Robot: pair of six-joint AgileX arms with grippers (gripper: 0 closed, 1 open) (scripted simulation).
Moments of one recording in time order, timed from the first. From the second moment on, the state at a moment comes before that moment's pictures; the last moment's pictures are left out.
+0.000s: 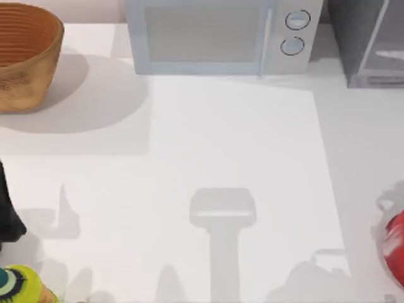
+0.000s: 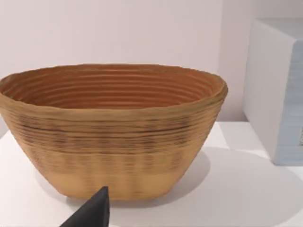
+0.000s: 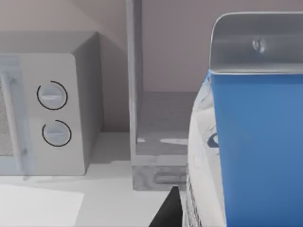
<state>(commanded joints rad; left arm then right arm) 0.00 0.00 0.00 0.00 0.00 0.00 0.00 0.00 0.02 0.00 0.00 0.00</state>
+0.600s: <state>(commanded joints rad) 0.00 0.00 0.00 0.00 0.00 0.00 -0.06 0.46 0.27 0.32 -0.07 0.01</state>
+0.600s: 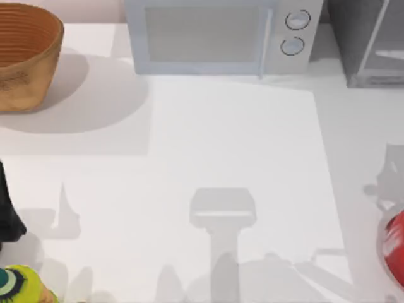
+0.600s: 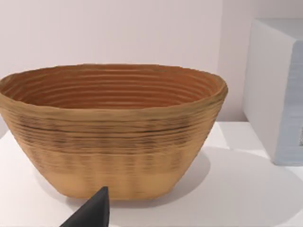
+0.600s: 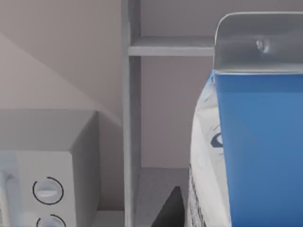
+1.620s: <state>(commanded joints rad) 0.00 0.00 0.00 0.00 0.00 0.00 -0.27 2.08 0.93 1.17 -0.25 0.02</state>
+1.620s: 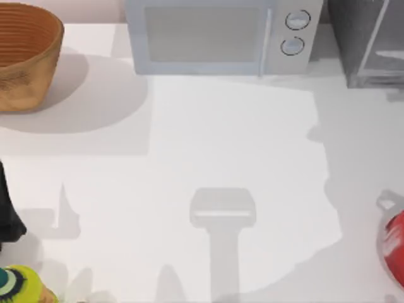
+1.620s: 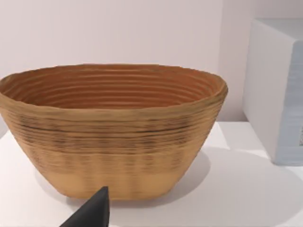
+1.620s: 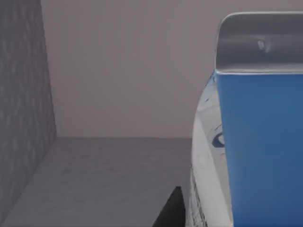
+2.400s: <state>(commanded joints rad) 0.00 0.00 0.00 0.00 0.00 0.00 -0.26 2.21 1.08 1.16 -0.25 0.02</state>
